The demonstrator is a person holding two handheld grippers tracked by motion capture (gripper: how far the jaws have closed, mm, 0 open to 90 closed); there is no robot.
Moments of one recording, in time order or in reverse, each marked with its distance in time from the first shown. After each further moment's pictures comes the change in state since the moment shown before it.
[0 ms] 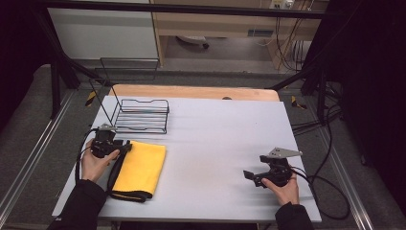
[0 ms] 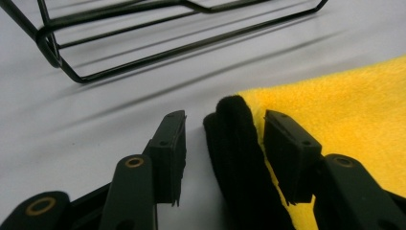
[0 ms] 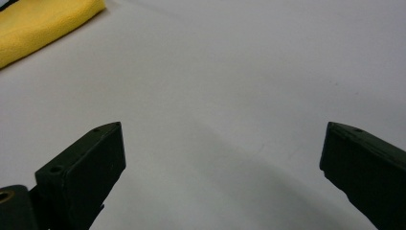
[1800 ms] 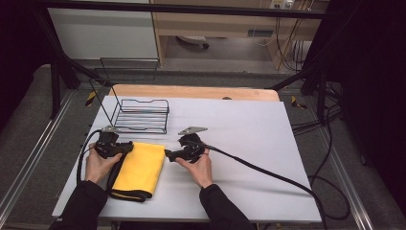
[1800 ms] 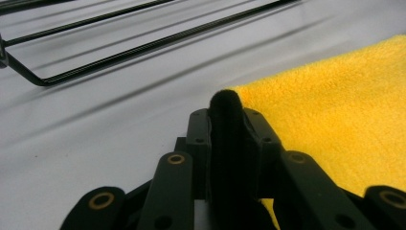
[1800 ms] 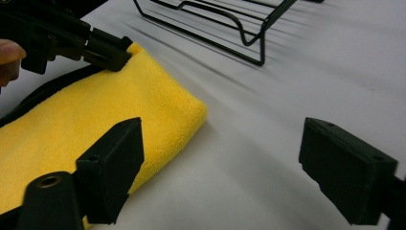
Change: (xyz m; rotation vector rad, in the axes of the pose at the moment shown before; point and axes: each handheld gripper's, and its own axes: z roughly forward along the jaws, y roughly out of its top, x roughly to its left) left arm -0.002 -0.003 0.009 0.000 -0.056 0.040; right arm 0.139 0.113 0.193 0.020 0.052 0.018
